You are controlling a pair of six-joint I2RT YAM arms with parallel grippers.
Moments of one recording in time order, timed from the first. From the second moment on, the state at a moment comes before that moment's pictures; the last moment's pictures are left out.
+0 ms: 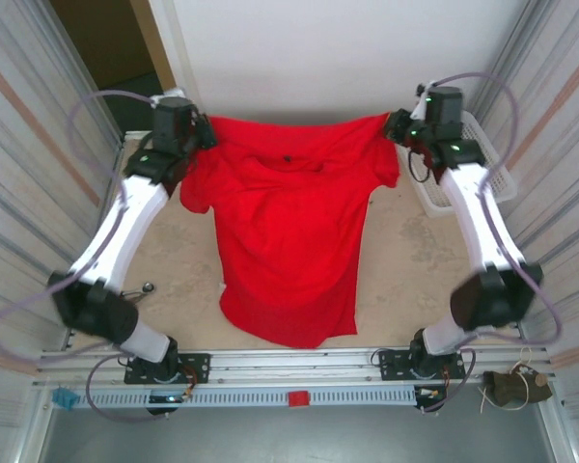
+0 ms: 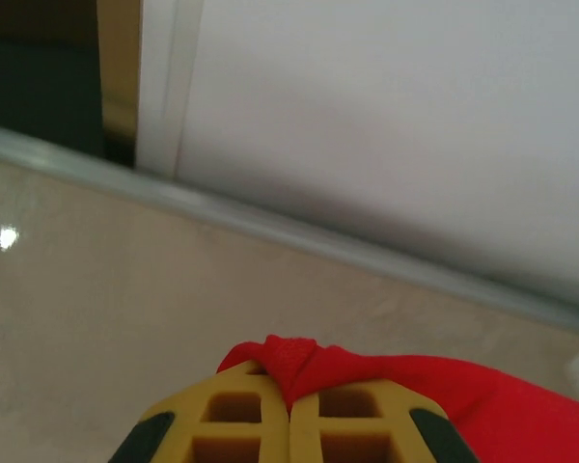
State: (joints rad) left arm -0.29 1.58 1.59 -0.51 -0.21 -0.48; right arm 0.10 1.62 1.63 -0.53 -0.18 0.51
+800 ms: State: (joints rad) left arm -0.27 1.41 1.15 -0.48 -0.07 -0.54; right arm 0.20 1.40 1.08 -0.51 -0.12 0.59
